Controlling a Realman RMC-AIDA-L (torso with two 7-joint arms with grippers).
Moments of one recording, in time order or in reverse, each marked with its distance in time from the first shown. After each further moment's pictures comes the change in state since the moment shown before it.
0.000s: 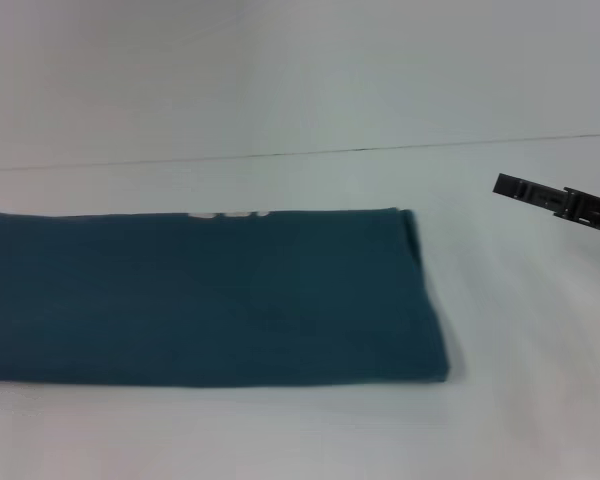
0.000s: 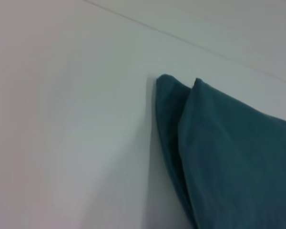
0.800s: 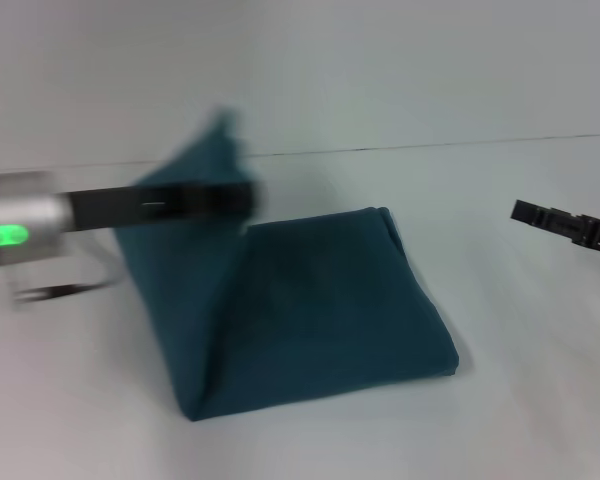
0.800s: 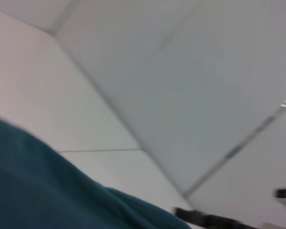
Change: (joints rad) left arm -0.235 -0.144 0.332 -0.062 -0.551 0.226 0.089; right arm -0.050 -0.015 -0.002 0.018 -0.003 -0.008 -0.048
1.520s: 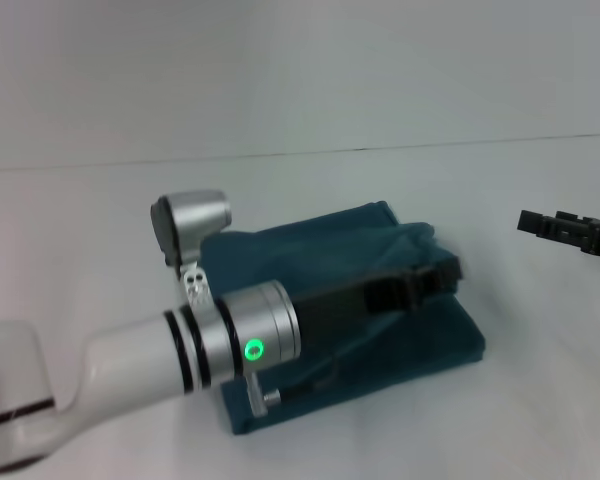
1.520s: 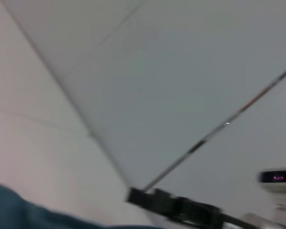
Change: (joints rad) left arm -0.290 -0.013 0.223 -1.051 -0.646 -0.331 0.767; right arm -0.005 -0.042 -0.063 -0.005 -0.006 -0.023 -0.029
